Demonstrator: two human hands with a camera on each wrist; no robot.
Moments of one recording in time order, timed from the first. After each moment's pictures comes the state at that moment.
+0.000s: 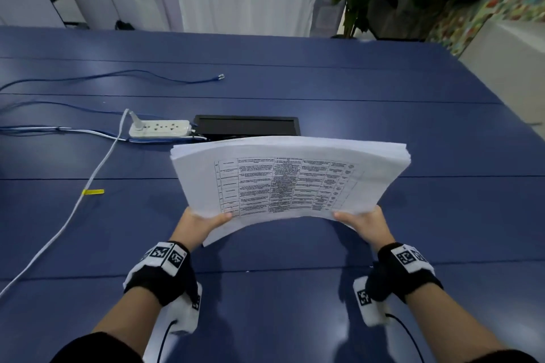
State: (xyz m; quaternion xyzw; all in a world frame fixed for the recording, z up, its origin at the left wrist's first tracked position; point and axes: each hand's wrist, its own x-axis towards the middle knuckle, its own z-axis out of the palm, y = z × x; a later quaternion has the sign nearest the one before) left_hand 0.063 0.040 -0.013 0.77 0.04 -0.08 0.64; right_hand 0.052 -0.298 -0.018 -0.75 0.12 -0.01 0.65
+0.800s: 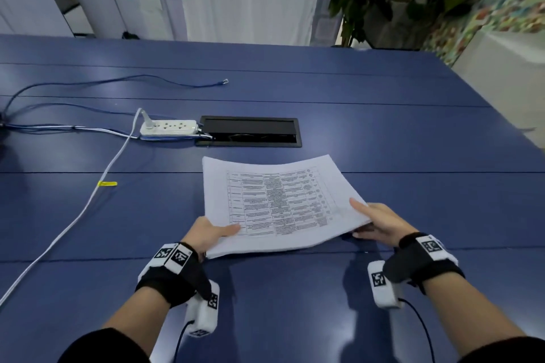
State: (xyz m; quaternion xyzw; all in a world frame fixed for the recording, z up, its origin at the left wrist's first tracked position) left_hand 0.026 0.029 -0.006 0.73 0.15 -0.19 0.64; right_hand 0.026 -0.315 0.020 -0.68 0.25 0.21 0.65
